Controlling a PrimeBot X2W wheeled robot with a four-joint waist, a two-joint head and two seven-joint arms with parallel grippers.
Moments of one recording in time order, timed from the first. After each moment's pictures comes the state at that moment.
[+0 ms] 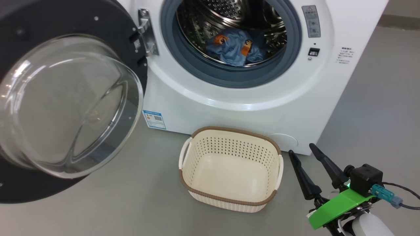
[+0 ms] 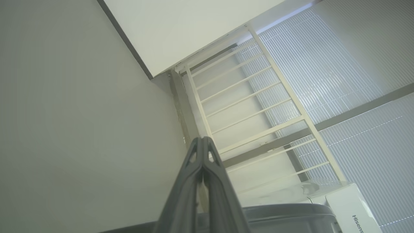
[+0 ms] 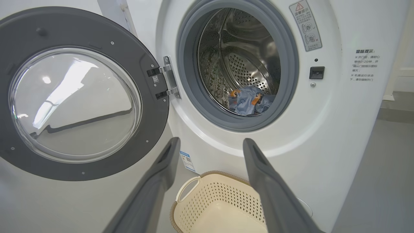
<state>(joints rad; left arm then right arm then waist) -0.65 0.45 0.63 0.76 -1.11 -0.11 0.12 -0.18 -0.23 0.26 0.24 0.44 0.13 -0.26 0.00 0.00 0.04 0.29</state>
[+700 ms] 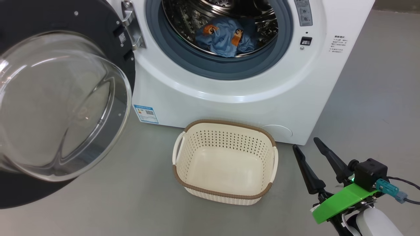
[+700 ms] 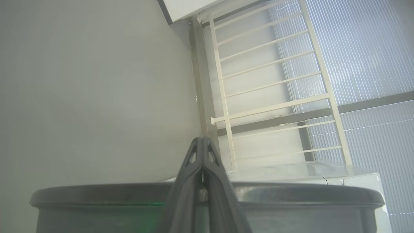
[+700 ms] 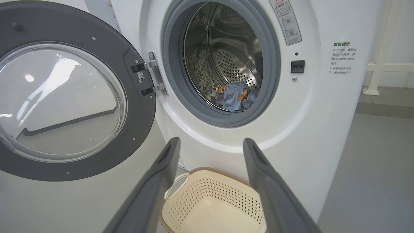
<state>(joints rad) -0.69 0.50 0.63 1.00 -1.22 -0.12 0.27 -0.21 -0.26 0.26 0.25 0.44 0.13 -0.26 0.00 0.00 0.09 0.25</state>
